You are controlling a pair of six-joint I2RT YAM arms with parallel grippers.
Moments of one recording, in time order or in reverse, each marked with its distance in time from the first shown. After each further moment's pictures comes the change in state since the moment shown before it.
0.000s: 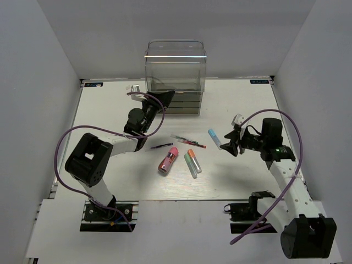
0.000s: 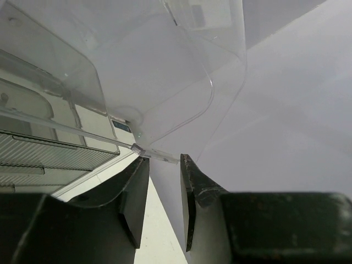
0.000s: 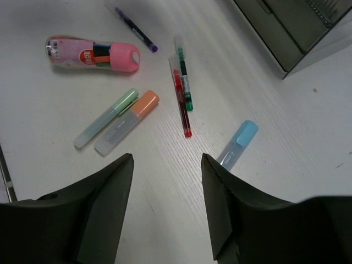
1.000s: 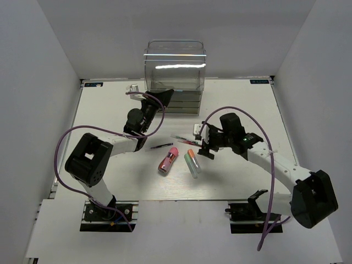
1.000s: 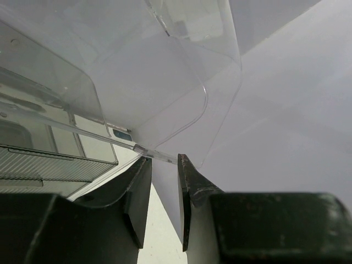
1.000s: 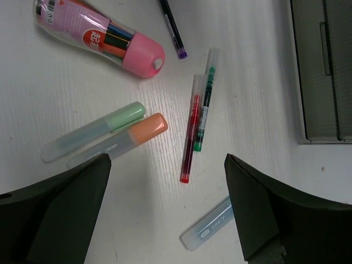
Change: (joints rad) left arm 0.002 0.000 0.000 0.042 -0.010 0.043; right arm 0.485 0.321 0.126 0.092 0.338 -0.216
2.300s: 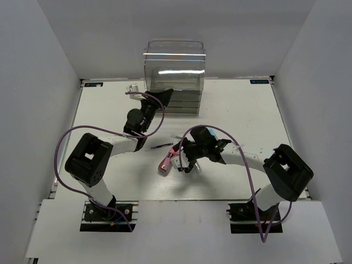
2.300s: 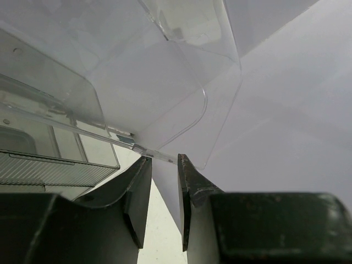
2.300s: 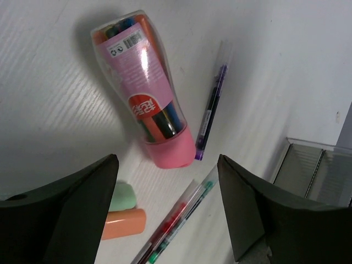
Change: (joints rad) left arm 0.000 0.000 0.000 0.017 -0.009 0.031; right arm 0.297 0.297 -0.018 0.261 0.048 -0.547
